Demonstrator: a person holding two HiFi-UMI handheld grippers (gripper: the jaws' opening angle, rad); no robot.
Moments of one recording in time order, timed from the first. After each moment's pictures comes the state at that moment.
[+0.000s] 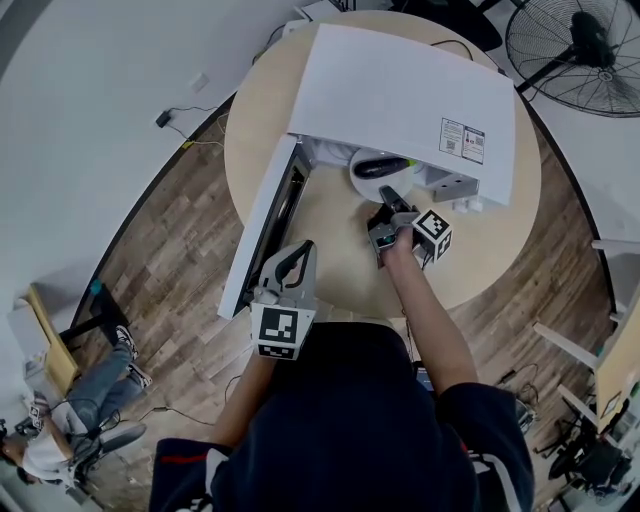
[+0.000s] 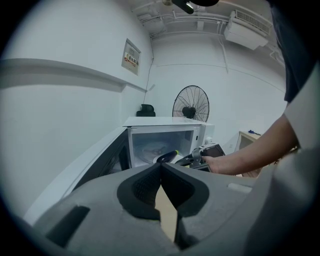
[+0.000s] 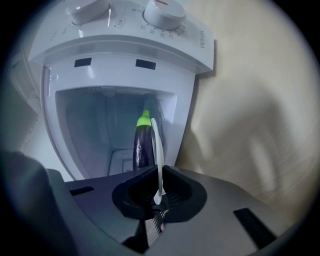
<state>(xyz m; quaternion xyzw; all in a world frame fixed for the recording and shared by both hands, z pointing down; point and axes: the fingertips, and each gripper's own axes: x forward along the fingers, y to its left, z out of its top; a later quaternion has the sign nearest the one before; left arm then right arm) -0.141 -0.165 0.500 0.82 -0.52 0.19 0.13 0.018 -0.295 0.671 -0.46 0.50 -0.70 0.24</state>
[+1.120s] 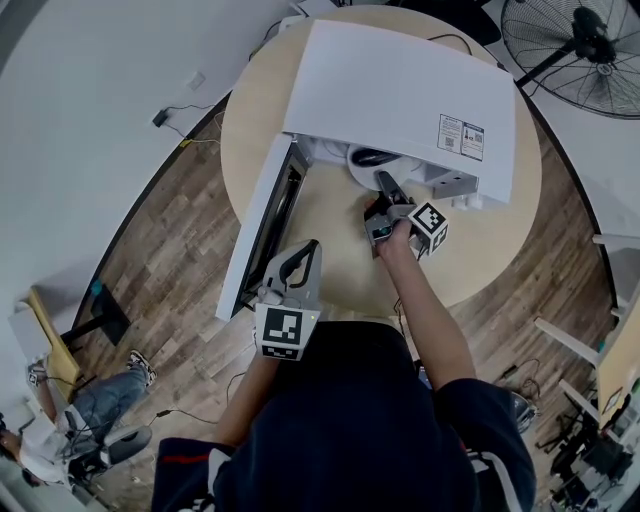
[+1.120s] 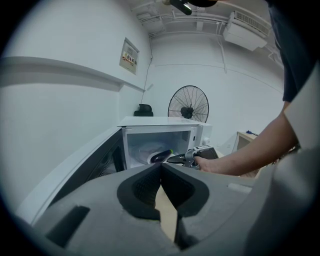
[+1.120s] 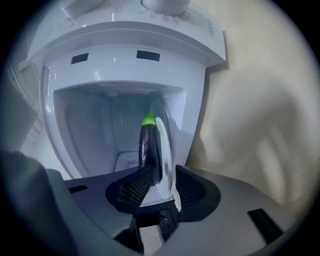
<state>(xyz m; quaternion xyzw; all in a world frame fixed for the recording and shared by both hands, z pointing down) -0.128 -0.169 0.502 0.83 -0.51 0.18 0.14 0.012 -0.316 0.667 -0.44 0.52 -0.68 0.27</state>
